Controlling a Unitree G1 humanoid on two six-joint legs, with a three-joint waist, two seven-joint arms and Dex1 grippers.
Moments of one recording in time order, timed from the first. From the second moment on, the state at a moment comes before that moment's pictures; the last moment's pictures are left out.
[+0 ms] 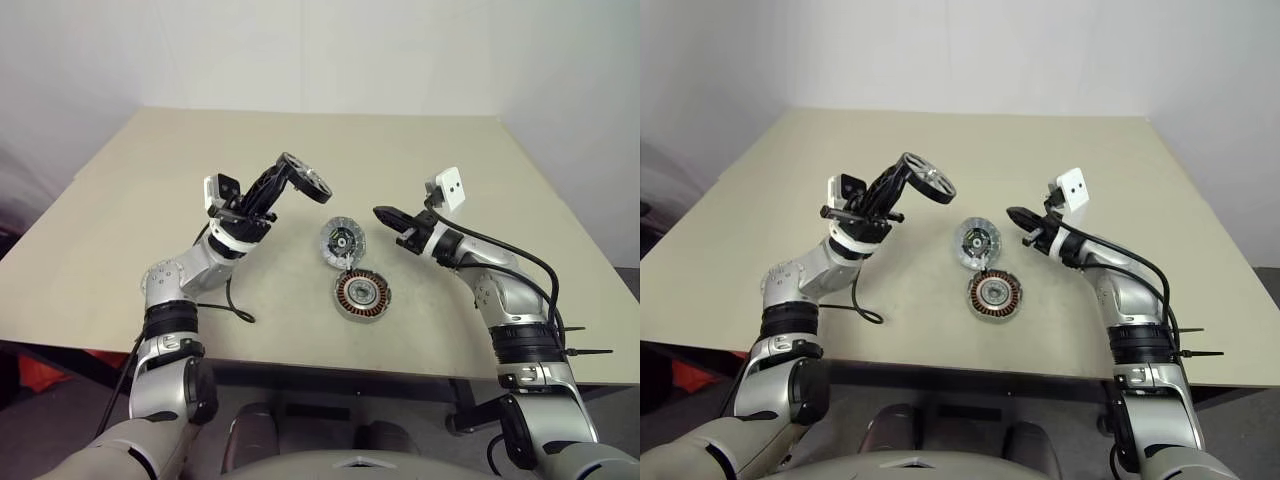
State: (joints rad) left arm -0.63 0.14 0.44 0.48 -1.45 1.29 -0.81; right arm -0.46 -0.39 -0.06 0.20 0.38 0.37 0.77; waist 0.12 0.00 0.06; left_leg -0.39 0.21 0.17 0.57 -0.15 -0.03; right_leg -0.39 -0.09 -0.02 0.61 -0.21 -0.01
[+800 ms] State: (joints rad) left arm -0.73 0.15 0.35 0.77 -1.18 1.26 -1.37; right arm -0.48 -0.34 -0.12 0.06 0.55 0.38 0.79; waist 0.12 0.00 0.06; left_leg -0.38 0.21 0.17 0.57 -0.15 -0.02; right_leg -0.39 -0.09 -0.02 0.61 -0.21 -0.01
